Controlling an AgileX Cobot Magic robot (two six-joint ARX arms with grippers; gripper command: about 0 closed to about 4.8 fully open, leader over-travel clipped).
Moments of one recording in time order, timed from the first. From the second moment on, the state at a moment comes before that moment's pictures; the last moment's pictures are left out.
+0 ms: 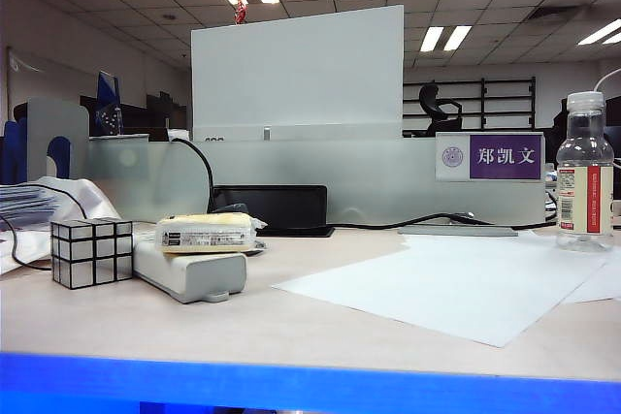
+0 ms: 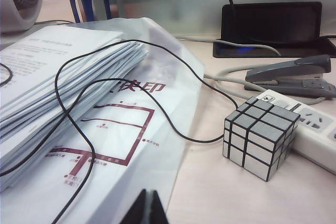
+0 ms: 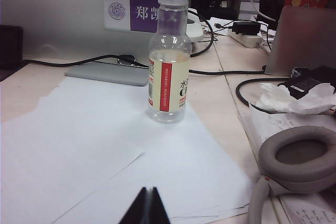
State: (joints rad) left arm 0.01 0.00 0.01 -0.09 -0.03 0.10; right arm -0.09 0.00 0.01 -0.04 0.00 -0.05
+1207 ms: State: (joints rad) left arm 0.01 0.15 0.16 -0.03 0.28 -0.10; right arm -0.09 0.29 0.26 0.05 -0.72 0.24
